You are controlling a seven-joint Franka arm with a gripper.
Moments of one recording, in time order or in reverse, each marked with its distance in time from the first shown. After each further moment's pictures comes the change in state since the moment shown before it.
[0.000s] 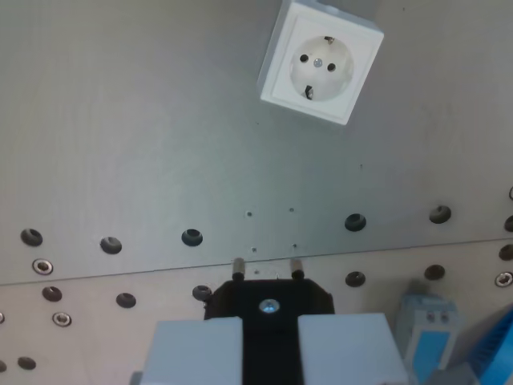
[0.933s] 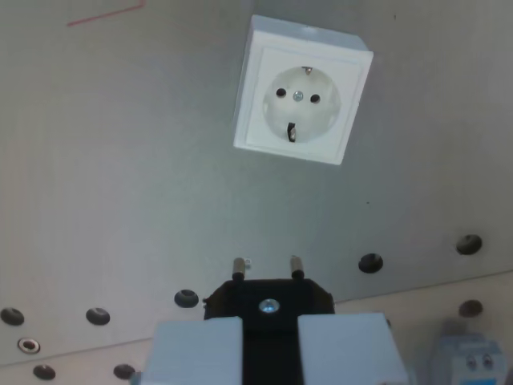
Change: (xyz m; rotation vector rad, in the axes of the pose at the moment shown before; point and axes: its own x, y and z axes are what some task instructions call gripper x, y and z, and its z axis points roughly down) arm 0.007 0.016 0.062 0.000 0.001 0.123
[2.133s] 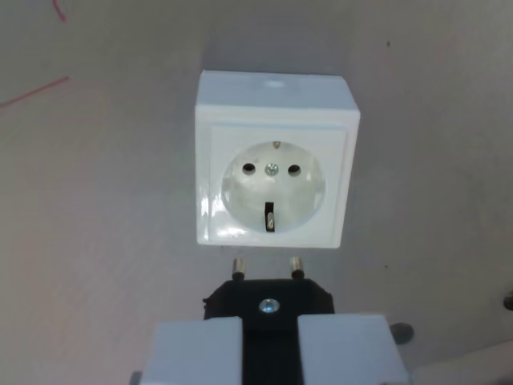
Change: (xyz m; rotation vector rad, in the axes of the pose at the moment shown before) arm 0.011 0.016 0.072 -0.002 -0.005 0.134
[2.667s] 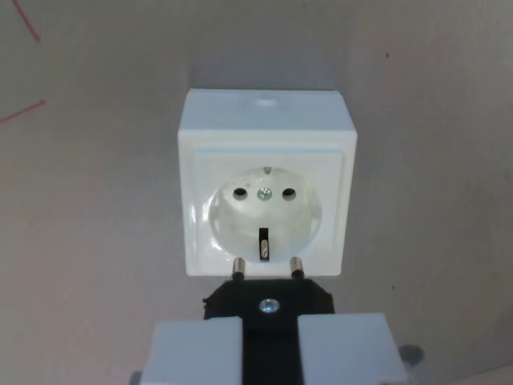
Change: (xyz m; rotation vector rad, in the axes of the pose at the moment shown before) arm 0.002 0.003 0.015 0.002 0.002 0.026
